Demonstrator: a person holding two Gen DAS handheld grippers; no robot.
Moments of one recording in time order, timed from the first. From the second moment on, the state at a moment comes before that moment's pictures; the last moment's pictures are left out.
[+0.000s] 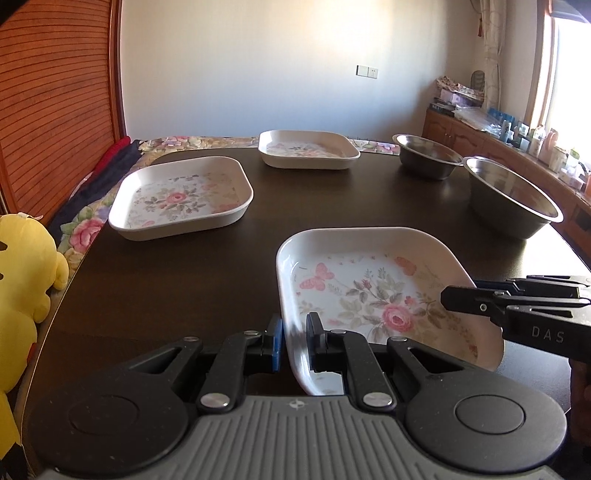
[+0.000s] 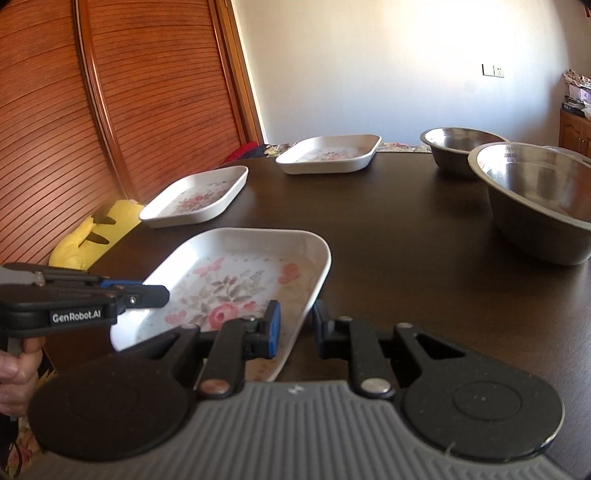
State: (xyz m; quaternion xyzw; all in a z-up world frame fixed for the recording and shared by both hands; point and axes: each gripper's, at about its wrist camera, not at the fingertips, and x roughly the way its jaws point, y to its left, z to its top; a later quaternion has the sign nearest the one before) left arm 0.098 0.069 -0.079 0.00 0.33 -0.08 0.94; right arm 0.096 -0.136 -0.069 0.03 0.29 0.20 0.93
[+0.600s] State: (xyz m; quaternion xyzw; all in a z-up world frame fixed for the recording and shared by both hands) left arm 0.100 0.072 -0.075 0.00 0.33 -0.08 0.94; right arm 0.091 -0.144 -0.059 0.03 0.27 0.20 0.94
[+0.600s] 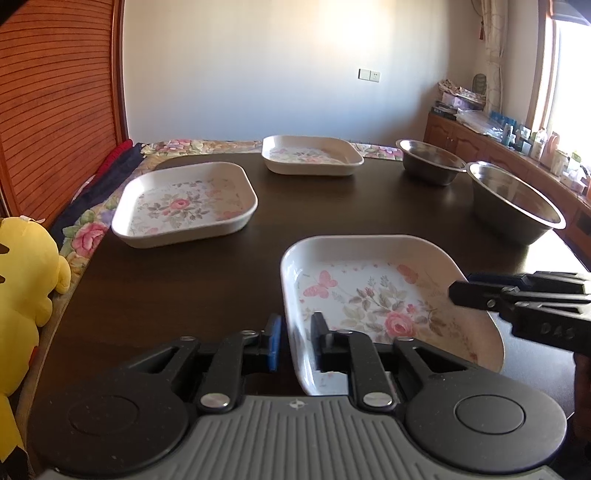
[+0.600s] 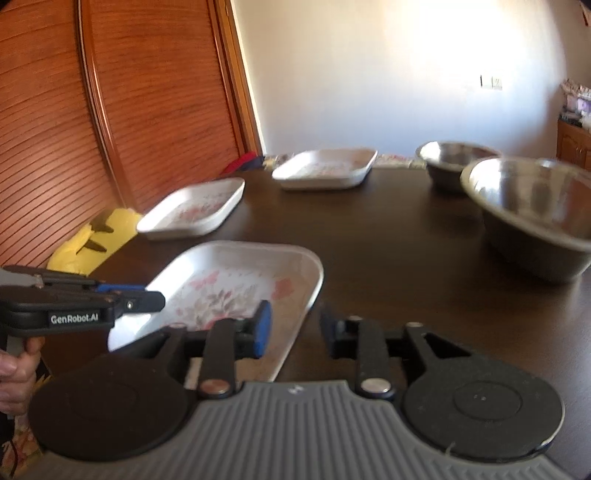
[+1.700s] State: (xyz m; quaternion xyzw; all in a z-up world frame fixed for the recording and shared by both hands) left arm 0.205 0.189 -0.048 -0.01 0.30 0.01 0.95; right arm 0.217 -0.040 -0.013 -0.04 0.29 0.31 0.90
